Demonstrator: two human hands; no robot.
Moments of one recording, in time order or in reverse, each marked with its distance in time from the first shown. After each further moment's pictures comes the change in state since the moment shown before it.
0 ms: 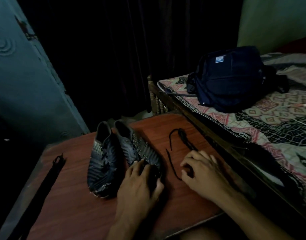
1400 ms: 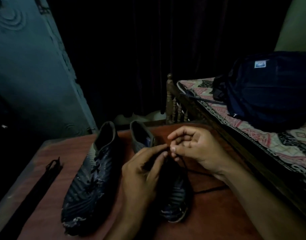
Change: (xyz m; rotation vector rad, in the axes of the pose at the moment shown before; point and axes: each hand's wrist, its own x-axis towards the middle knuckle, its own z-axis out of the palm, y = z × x) left_hand 0.108 -0.046 0.006 -0.858 0.625 0.003; right_hand 0.161 -0.046 0.008 1.245 -0.243 -0.058
